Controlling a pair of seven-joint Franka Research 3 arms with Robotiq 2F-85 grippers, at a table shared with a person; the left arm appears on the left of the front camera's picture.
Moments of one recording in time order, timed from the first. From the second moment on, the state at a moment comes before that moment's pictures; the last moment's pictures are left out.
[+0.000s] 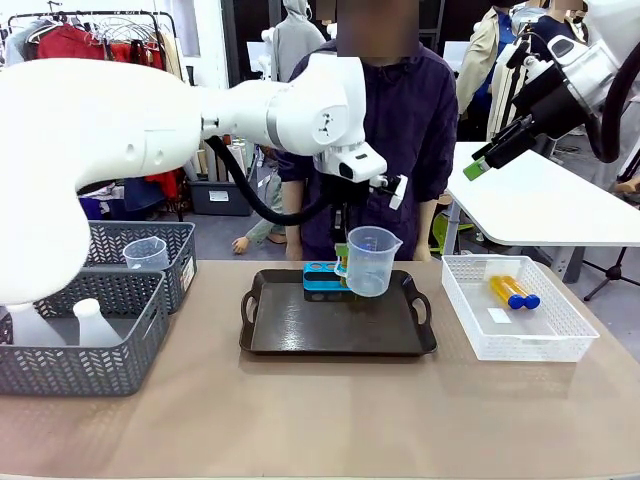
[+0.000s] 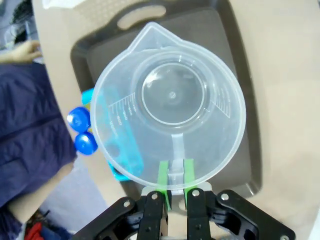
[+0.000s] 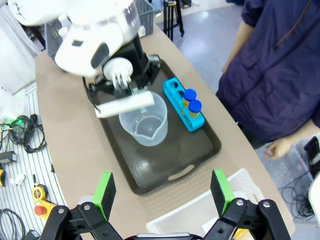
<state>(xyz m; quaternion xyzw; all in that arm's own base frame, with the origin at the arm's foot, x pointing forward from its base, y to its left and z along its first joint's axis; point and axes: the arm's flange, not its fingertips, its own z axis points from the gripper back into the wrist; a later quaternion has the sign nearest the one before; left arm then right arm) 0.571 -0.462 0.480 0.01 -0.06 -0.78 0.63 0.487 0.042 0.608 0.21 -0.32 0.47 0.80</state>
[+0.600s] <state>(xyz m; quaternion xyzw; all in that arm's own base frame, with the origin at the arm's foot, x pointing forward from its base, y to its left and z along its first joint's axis) 0.587 -0.483 0.407 0.01 -0.05 -0.80 0.60 0.487 0.042 0.608 0.21 -0.32 0.47 0.80</state>
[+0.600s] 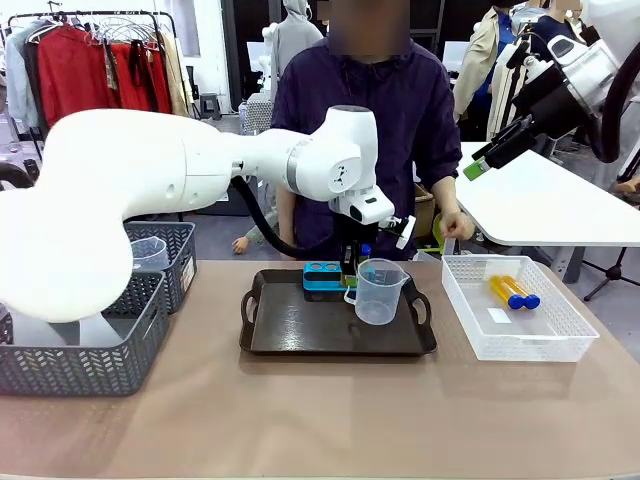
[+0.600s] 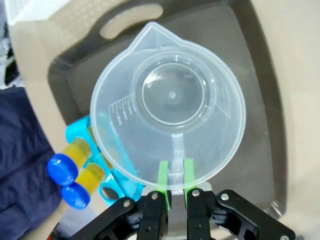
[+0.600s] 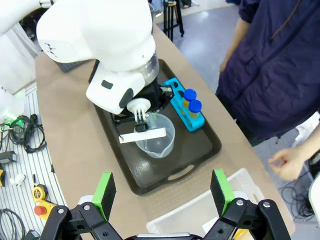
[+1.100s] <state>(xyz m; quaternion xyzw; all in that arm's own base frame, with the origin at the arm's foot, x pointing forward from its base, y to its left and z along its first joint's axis) 0.595 -0.485 0.396 0.00 -0.05 -0.80 0.60 0.487 0.042 0.608 0.21 -0.32 0.47 0.80</state>
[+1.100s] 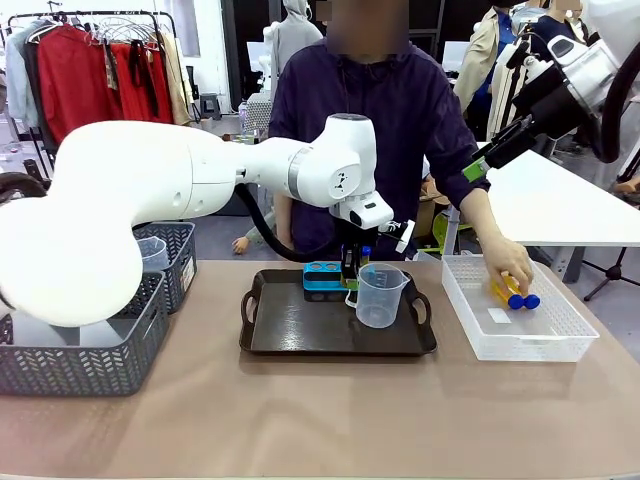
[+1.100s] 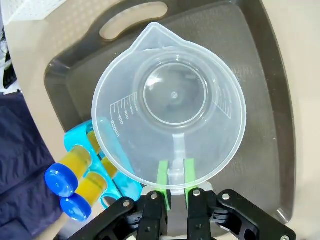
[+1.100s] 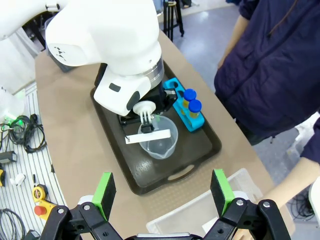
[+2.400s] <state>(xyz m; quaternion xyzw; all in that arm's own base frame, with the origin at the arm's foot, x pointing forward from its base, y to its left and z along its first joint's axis) 0.585 -0.472 0.455 0.00 -0.08 -0.79 0.61 0.487 0.042 0.607 0.21 -0.32 0.47 0.80</state>
